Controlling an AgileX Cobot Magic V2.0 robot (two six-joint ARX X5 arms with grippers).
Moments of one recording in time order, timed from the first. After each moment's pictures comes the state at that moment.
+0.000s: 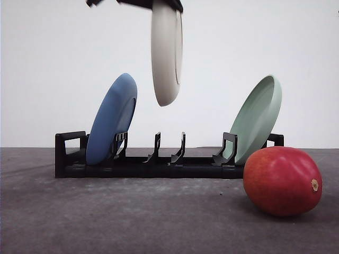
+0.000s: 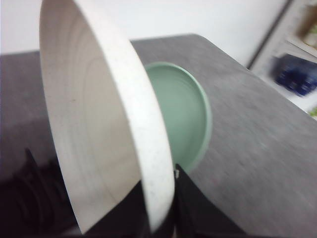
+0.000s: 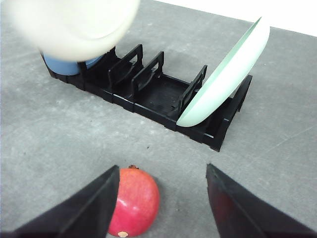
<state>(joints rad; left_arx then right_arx) -0.81 1.29 1.11 -0.18 -0.04 -0.27 0.37 0.44 0.65 -0.63 -0.16 -0.01</state>
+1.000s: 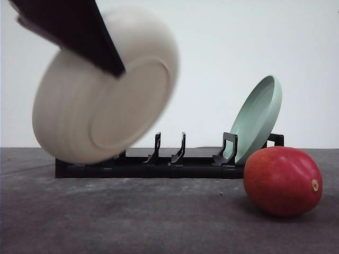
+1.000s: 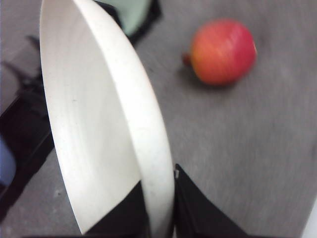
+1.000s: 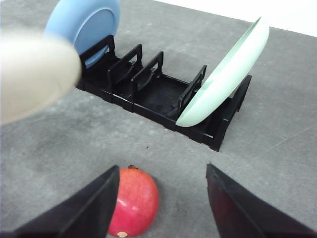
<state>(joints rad) -1.14 1.03 0.74 -0.43 -0.30 0.18 0.37 0.44 0.65 -0.63 -0.15 -0.01</state>
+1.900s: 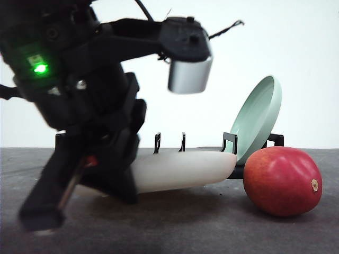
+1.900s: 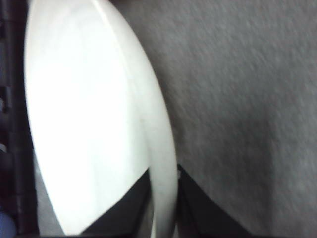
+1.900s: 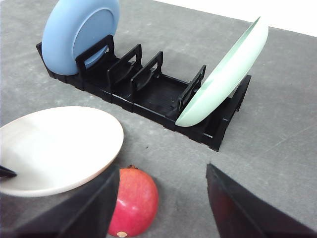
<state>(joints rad) -1.23 1.45 0.74 -0.34 -0.47 0.56 0.37 0.44 0.65 -0.63 -0.15 -0.01</state>
